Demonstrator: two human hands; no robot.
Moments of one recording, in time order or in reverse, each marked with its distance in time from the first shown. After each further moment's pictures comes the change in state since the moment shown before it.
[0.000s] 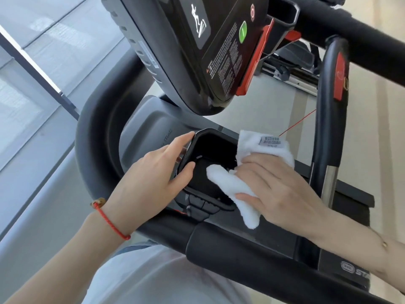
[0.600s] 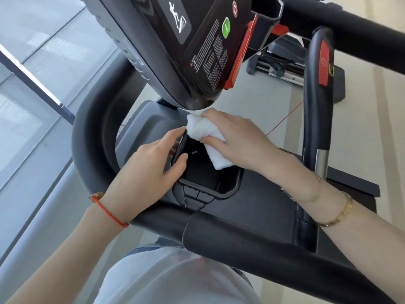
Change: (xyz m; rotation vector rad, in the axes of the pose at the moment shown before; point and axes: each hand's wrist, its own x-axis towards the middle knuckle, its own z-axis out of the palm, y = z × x) left_hand 0.003 -0.007 0.005 0.001 0.046 0.075; right_hand 0.075 0.010 0.014 0.377 -0.258 0.450
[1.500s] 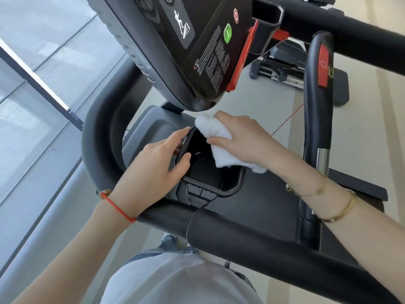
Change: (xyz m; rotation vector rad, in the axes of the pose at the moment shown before) left_hand 0.002 -0.002 0.002 0.021 0.031 0.026; right_hand 0.005 0.011 0.000 0.075 -0.042 0.110
